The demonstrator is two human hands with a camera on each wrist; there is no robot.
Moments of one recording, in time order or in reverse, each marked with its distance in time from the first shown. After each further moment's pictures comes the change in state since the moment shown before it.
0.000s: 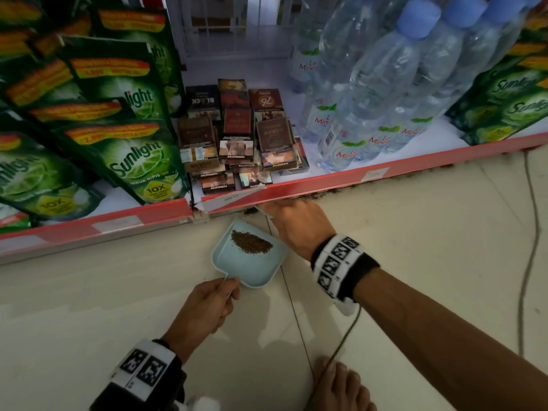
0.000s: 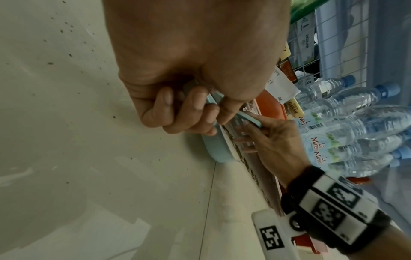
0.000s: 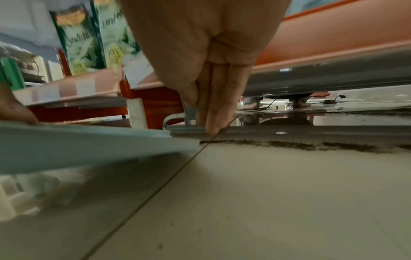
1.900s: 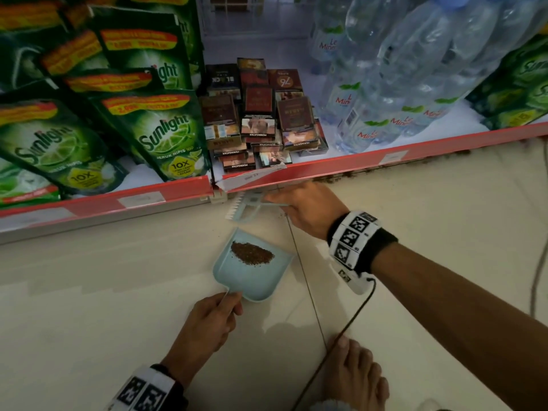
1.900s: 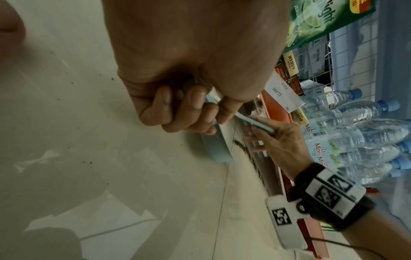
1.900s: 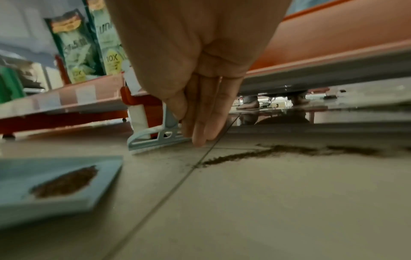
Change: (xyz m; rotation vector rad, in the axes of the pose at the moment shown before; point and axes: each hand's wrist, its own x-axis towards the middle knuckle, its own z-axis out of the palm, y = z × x) left_hand -0.047 -0.034 -0.009 -0.061 0.018 -0.060; right_hand 0.004 0.000 0.002 0.198 -0.063 -0.117
